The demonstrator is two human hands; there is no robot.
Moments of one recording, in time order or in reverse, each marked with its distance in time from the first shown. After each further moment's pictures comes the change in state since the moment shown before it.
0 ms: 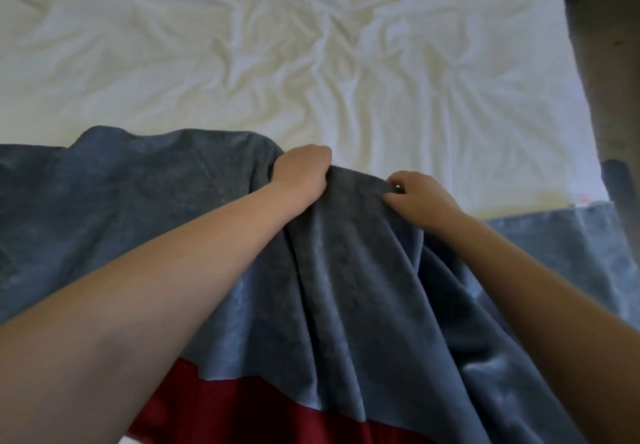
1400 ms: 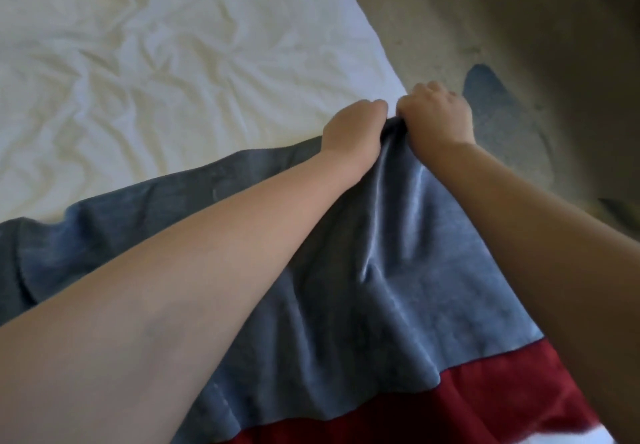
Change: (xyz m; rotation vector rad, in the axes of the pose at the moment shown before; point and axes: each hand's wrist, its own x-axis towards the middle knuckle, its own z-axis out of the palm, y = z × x) left_hand 0.078 0.341 0.034 -0.149 0.110 0.480; right_hand -0.048 0.249 -0.109 -0.520 0.537 0.234
